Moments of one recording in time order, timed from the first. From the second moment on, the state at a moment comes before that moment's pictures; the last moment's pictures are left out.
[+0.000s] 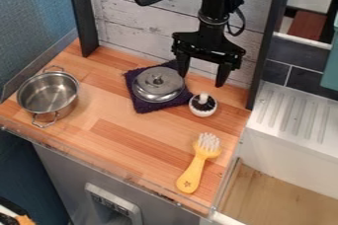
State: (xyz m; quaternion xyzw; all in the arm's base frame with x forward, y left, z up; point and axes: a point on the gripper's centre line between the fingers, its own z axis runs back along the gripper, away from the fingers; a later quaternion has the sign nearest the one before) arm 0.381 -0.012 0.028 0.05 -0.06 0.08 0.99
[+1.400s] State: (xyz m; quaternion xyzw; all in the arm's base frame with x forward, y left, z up) arm 0.297 -0.048 0.008 0.07 -0.03 0.05 1.00
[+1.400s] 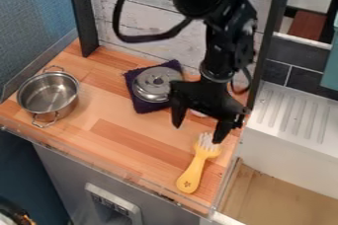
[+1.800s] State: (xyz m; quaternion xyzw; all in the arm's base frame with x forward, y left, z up) arm 0.291 -0.052 -0.001 0.07 -0.04 0.03 1.00
